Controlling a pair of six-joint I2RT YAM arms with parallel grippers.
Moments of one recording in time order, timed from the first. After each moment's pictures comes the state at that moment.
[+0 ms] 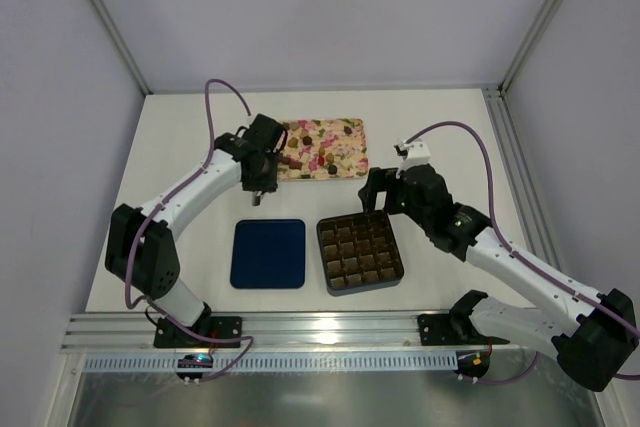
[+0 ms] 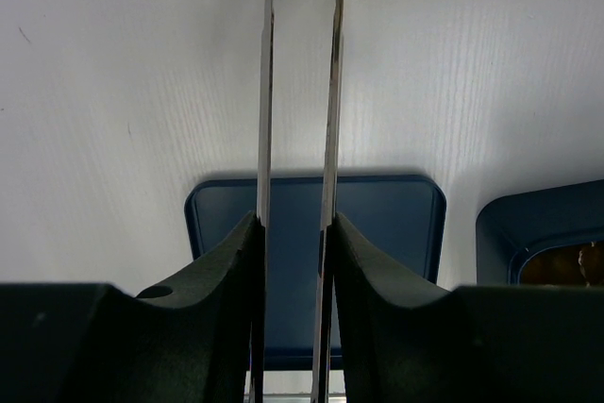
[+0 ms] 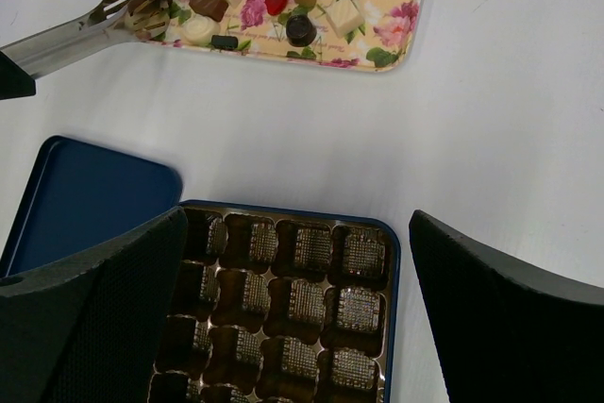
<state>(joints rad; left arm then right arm) -0.51 1.61 1.34 -0.87 -0.22 -0.42 0.67 1.01 0.76 -0.24 0.22 0.42</state>
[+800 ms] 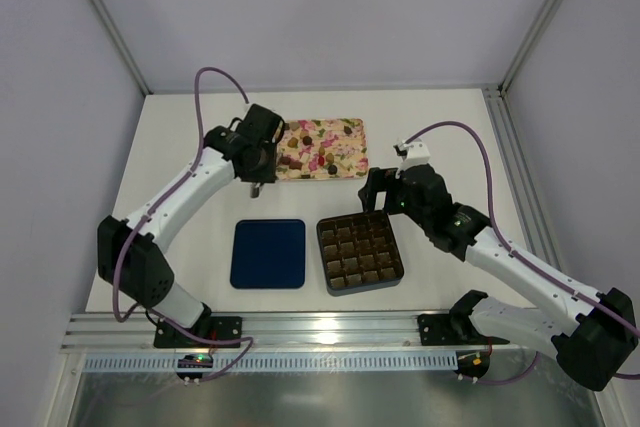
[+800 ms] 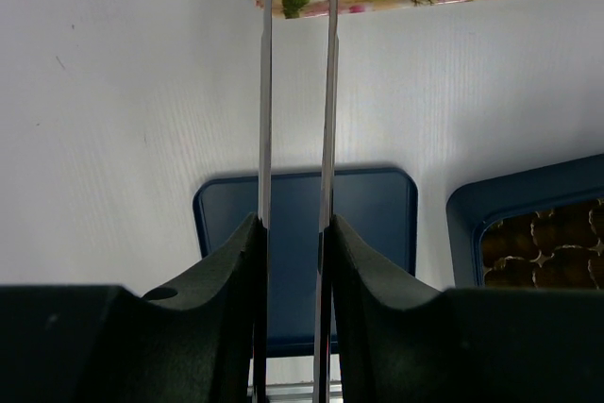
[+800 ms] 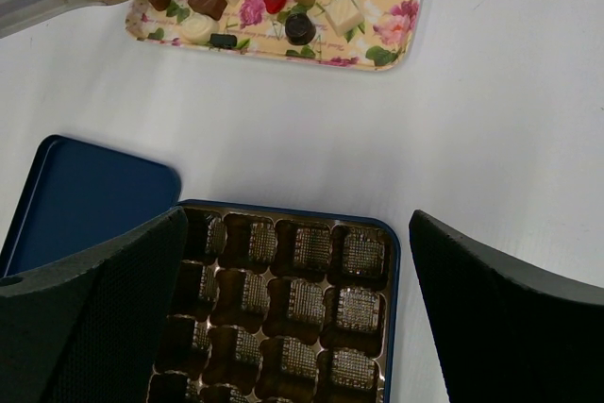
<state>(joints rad) -0.52 1.56 1.43 -0.93 -0.23 -0.39 0.67 1.01 0.76 -0.24 0.22 0.42</state>
